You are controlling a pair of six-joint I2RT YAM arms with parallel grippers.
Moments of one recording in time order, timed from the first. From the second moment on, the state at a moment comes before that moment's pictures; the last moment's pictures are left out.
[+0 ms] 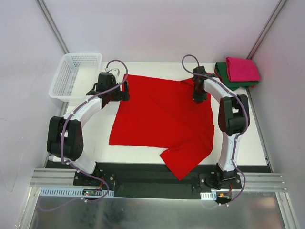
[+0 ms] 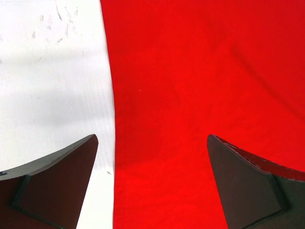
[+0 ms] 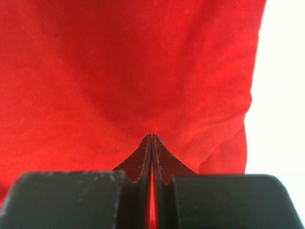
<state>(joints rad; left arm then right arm) -0.21 1.58 1.10 -0.24 0.10 -0.20 0.24 2.07 1.63 -0.79 0.22 0.37</state>
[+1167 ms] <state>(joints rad) -0.21 1.63 1.10 -0.24 0.09 -0.19 0.15 2.46 2.21 -1.04 0.10 0.31</state>
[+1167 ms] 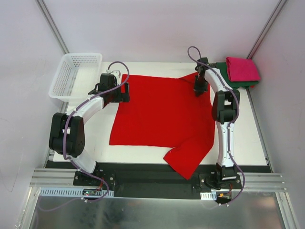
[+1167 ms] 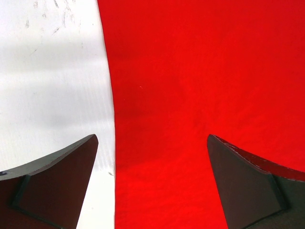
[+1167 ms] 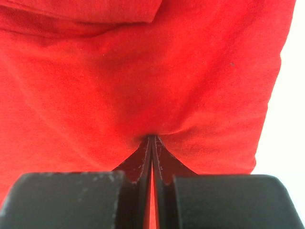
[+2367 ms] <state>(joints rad) -0.21 1.67 1.24 -0.25 0.09 -0.17 0.13 1.94 1.73 -0.63 -0.13 0.26</state>
